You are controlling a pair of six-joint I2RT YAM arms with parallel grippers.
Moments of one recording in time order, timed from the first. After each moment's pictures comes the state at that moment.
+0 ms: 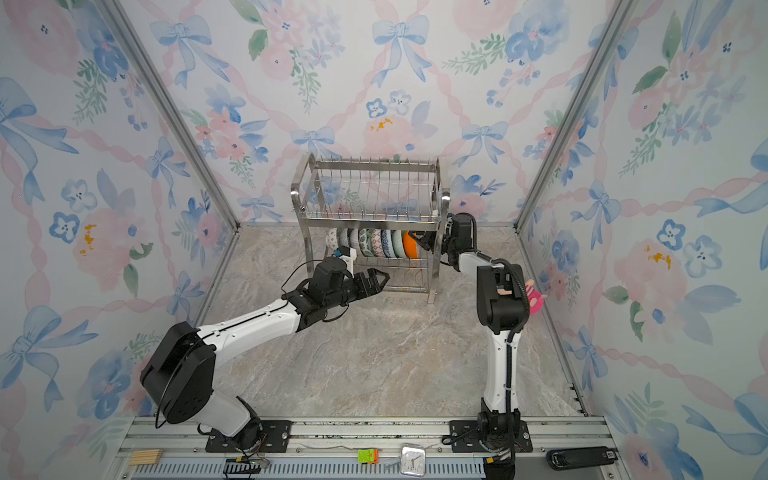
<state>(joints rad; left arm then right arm) -0.69 1.55 1.01 0.08 0.11 -0.86 0.09 2.26 1.59 0.33 -0.85 0.87</state>
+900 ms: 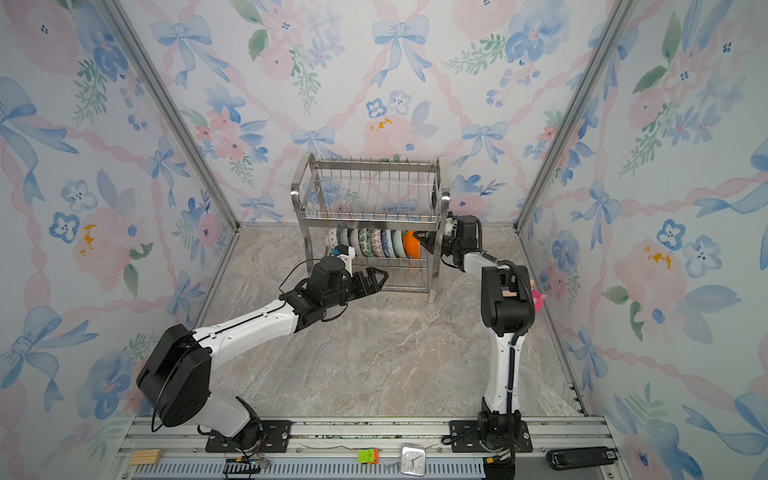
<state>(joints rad) -0.69 1.53 1.01 0.08 0.09 -0.85 0.07 2.22 1.56 0.26 -0.83 0.85</state>
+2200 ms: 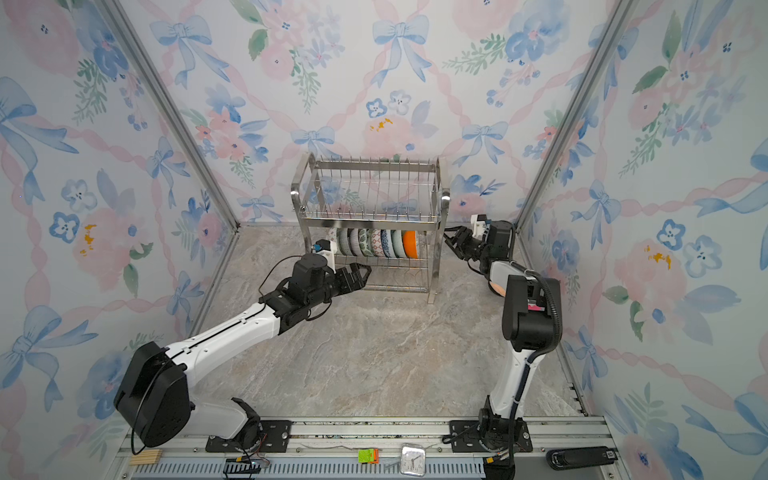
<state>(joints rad) -0.59 1.35 0.95 -0.02 0.01 -0.73 -0.12 1.98 1.28 0.33 -0.84 0.88</state>
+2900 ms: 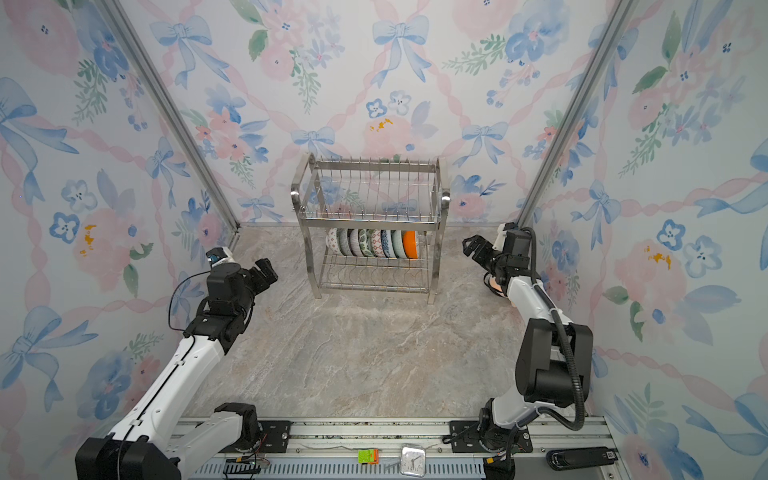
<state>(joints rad) -0.07 1.01 0.71 -0.09 -0.35 -0.50 -0.13 1.54 1.05 -0.07 -0.29 0.50</state>
